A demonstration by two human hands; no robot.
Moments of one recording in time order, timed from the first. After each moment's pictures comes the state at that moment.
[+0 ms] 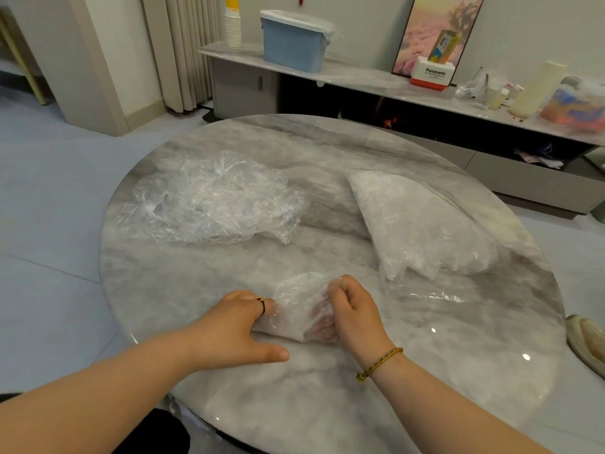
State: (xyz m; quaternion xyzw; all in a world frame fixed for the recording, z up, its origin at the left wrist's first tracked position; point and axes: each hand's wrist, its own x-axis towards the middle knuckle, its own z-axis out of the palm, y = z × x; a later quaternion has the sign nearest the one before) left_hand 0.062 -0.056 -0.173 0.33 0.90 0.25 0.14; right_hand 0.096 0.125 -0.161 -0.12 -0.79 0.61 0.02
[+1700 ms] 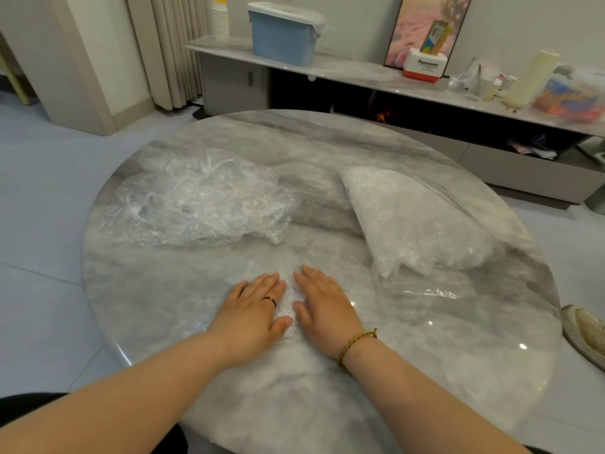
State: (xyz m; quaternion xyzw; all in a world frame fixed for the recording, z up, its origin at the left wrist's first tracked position) left_hand 0.057 -0.014 -0.179 0.25 0.95 0.10 0.15; right_hand 0.074 0.129 -0.178 0.07 -0.97 0.19 -0.10
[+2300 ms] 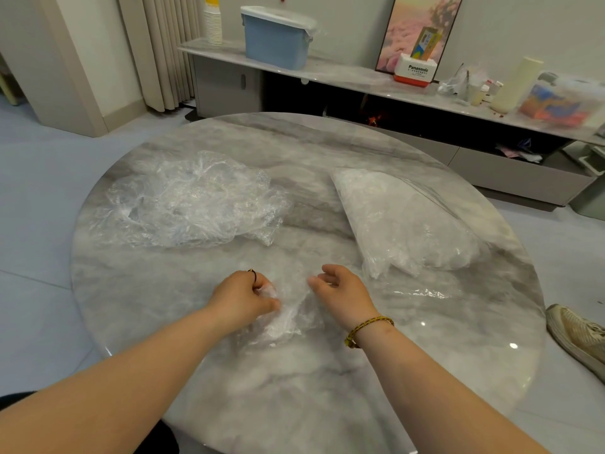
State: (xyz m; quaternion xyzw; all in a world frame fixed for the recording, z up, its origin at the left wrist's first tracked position) left_hand 0.041 -0.009 -0.159 0.06 0.89 0.41 0.18; right_hand 0.073 0.146 -0.150 -0.18 -0.83 0.52 -0.06
